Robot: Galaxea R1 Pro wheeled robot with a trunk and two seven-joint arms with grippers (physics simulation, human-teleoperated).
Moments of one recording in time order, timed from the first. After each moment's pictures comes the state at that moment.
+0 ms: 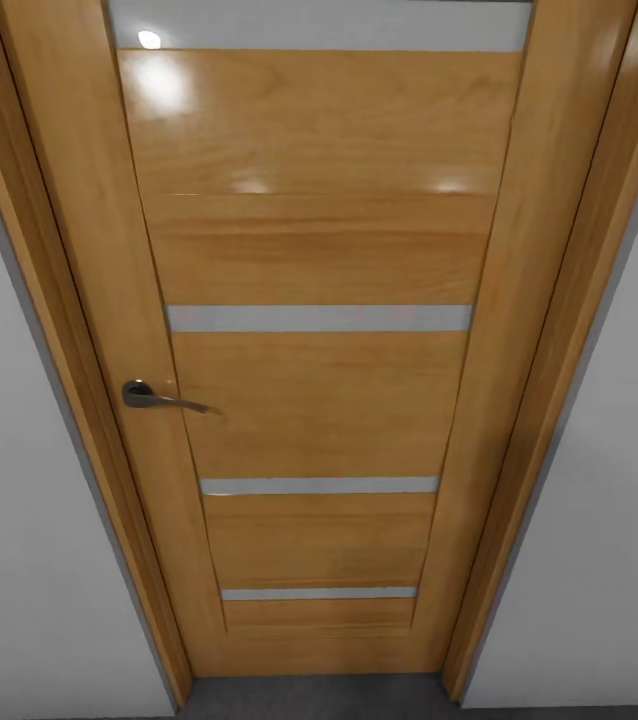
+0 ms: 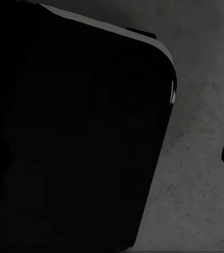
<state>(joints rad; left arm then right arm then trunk) 0.00 -0.03 0.06 -0.05 0.12 -0.02 0.00 0.00 0.01 0.00 -0.01 0.21 -0.10 -0.01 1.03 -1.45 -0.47</state>
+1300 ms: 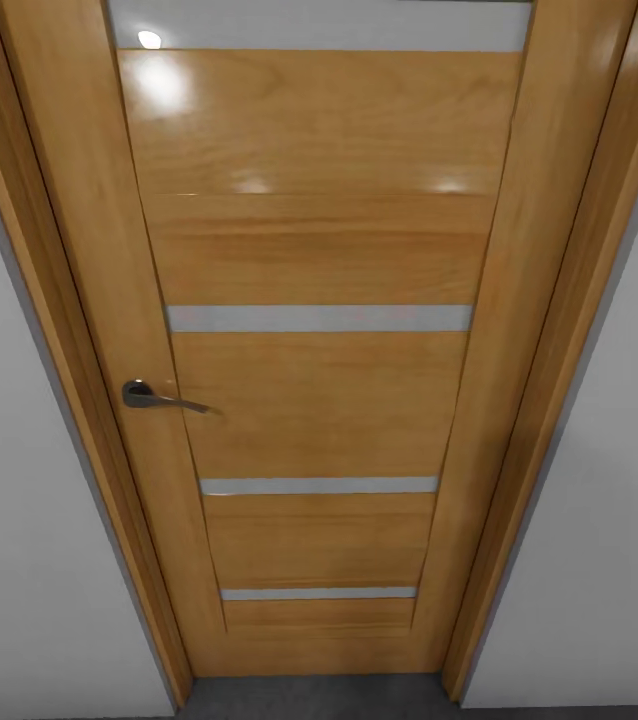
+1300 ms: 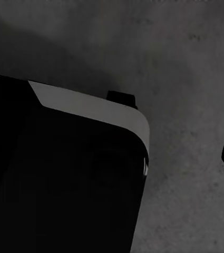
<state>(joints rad) 0.00 -0.02 0.06 -0.18 0.12 -0.02 0.01 0.00 0.01 0.00 -0.22 0.21 -0.02 -0.01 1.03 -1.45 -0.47</state>
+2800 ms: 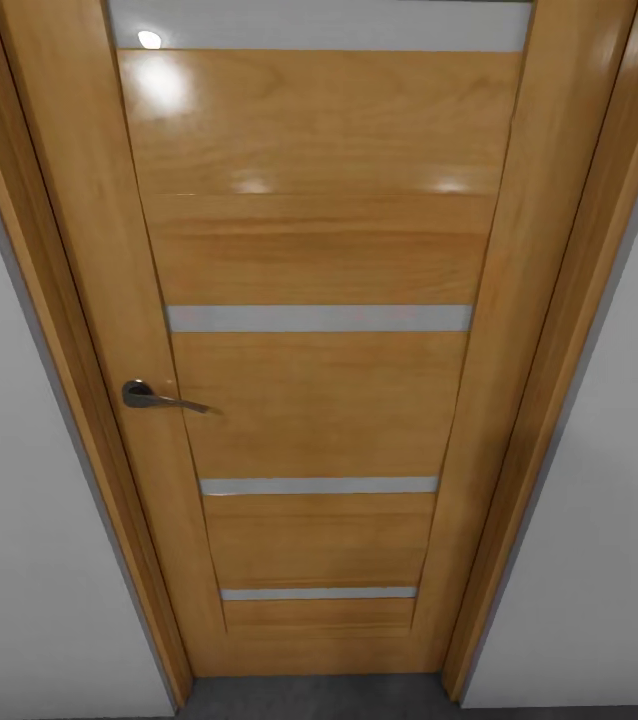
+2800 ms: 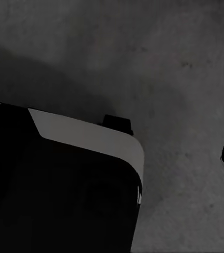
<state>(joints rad) 0.00 -0.01 0.06 -0.27 0.20 -0.02 0.01 0.00 0.01 0.00 -0.29 0.22 -0.01 0.00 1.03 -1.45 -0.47</state>
